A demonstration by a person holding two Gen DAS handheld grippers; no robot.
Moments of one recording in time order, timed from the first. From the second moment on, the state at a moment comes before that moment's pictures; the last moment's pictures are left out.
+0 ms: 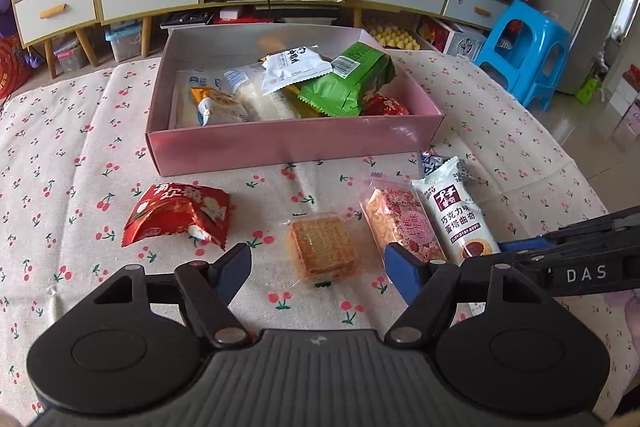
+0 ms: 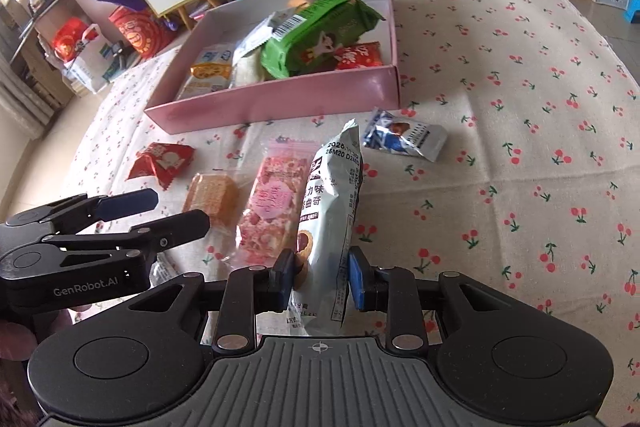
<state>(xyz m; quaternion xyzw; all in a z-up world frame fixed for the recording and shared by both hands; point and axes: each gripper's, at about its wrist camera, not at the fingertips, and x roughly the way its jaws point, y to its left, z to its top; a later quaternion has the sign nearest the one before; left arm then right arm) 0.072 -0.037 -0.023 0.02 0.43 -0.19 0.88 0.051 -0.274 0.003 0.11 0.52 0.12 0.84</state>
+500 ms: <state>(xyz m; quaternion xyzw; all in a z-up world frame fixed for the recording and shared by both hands) 0.075 -0.049 -0.037 0.04 0.44 -0.13 0.89 0.055 -0.258 -0.007 0.01 0.49 0.10 0.86</state>
